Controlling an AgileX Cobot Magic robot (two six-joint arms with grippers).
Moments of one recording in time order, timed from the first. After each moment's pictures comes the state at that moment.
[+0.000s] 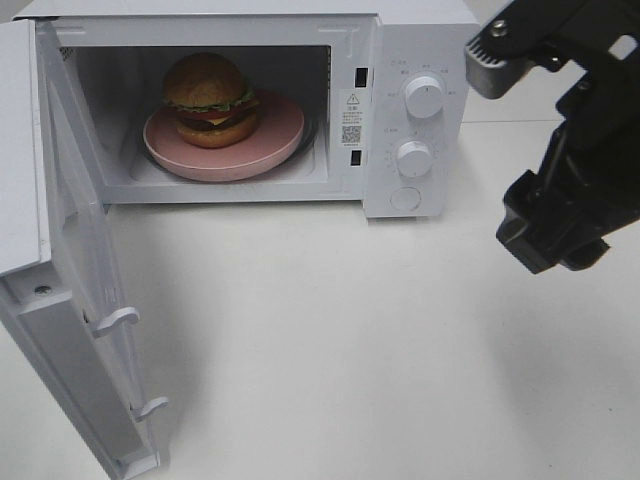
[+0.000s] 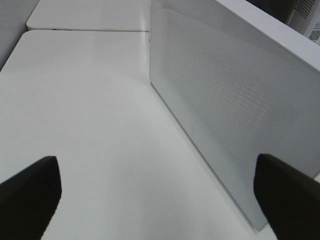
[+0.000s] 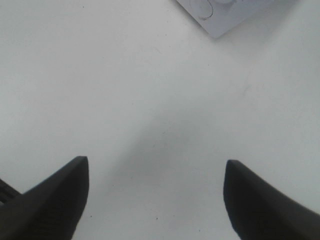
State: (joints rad) left arm 0.05 0.00 -0.51 -0.15 1.05 0.10; right arm 0.73 1.20 -0.93 -0.39 0.90 0.14
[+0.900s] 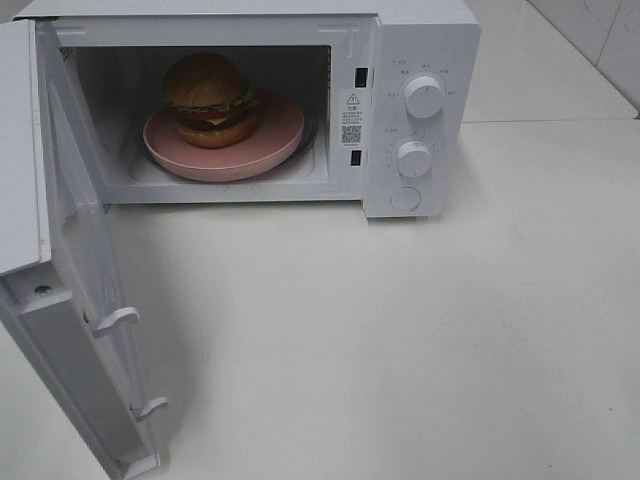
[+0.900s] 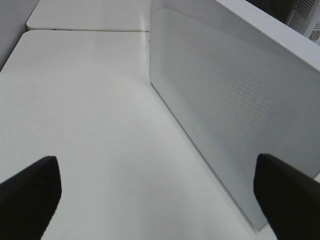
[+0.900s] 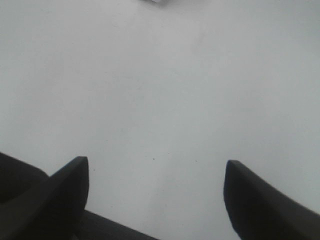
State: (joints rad) left arm 0.05 0.00 -0.51 -0.15 1.05 0.10; right arm 0.56 0.64 -0.75 -0.32 1.09 0.21
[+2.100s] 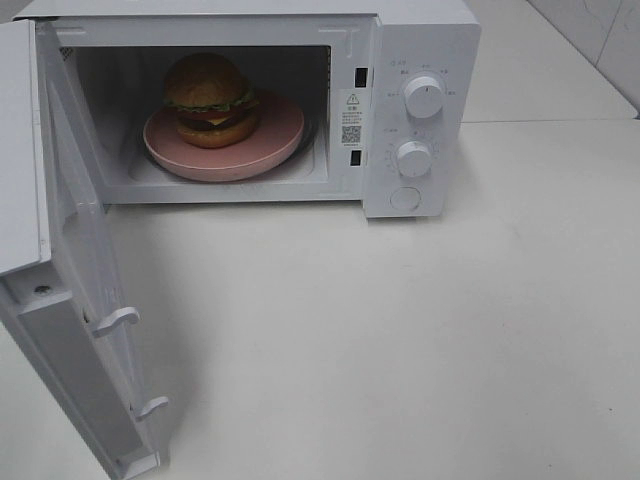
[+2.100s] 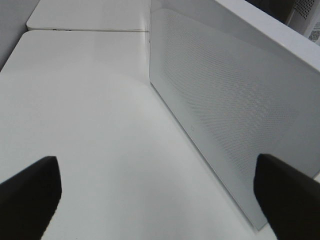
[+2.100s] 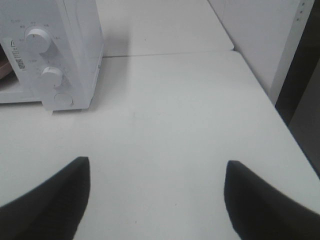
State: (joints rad) left arm 0.05 0.00 -0.51 -0.15 1.05 0.10; right arm 0.10 0.00 -0.53 -0.19 0.95 0.20
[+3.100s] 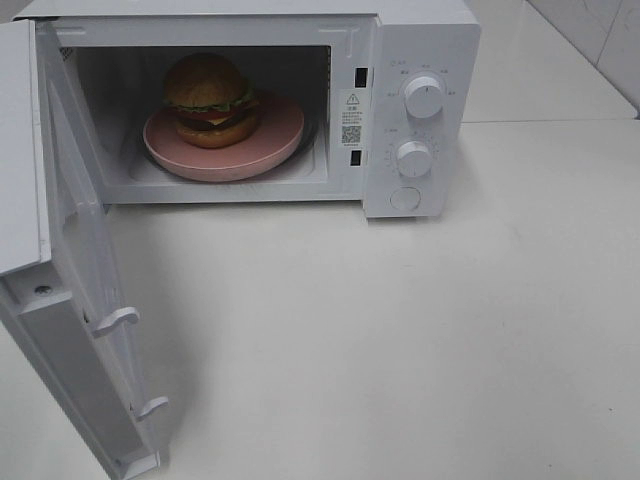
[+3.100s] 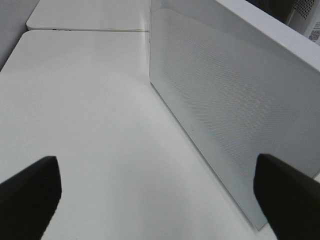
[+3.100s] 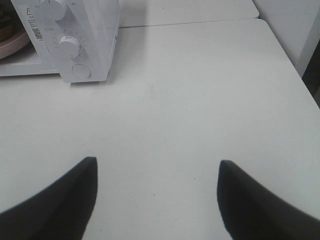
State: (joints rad) left arm 0.05 0.00 -0.51 -0.15 1.05 0.10; right arm 0.10 0.00 -0.51 -0.11 1.01 0.18
